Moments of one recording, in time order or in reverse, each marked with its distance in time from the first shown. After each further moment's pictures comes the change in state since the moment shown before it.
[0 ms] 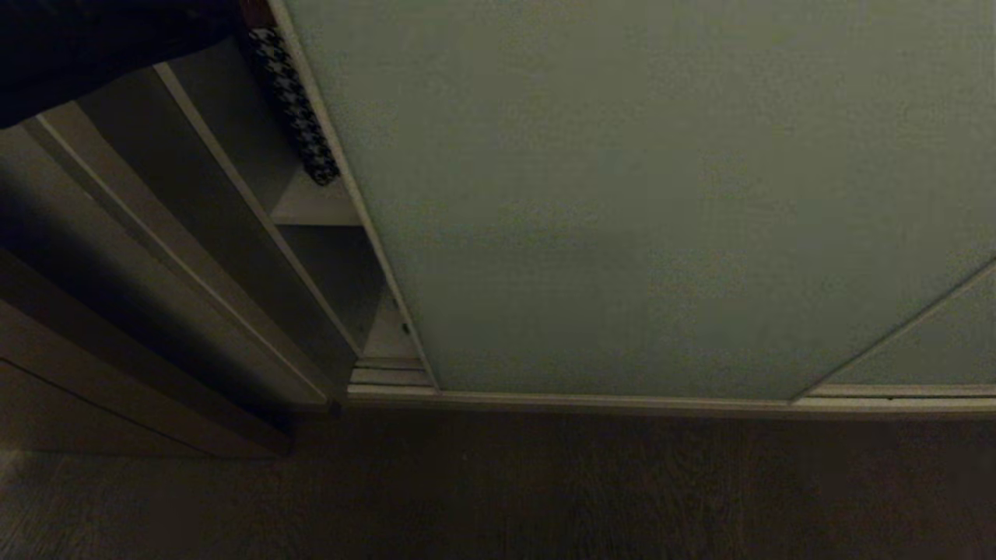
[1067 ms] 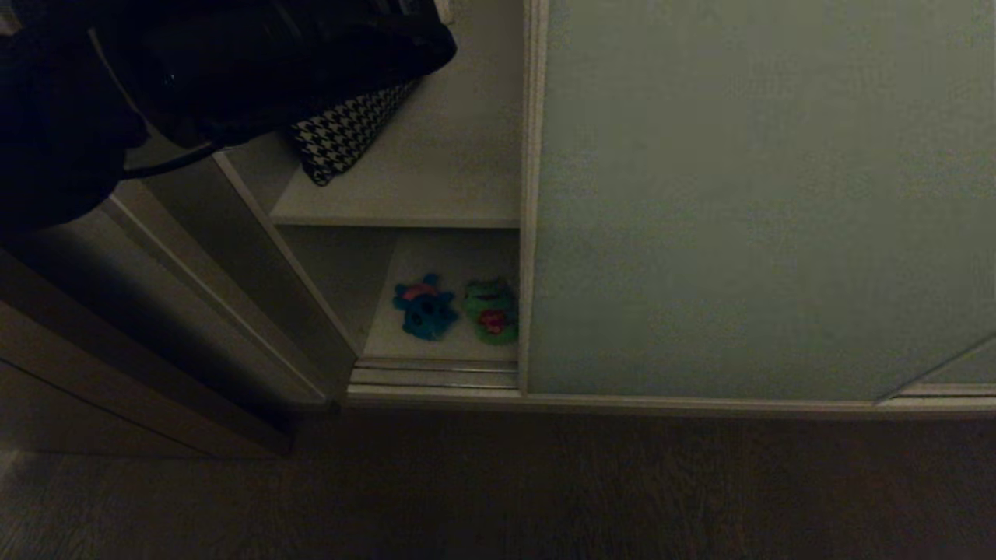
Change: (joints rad) left arm -0.365 0.167 -0.142 0.029 0.054 -0.021; right arm 0.000 0.000 -0.001 0.000 0.001 0.000
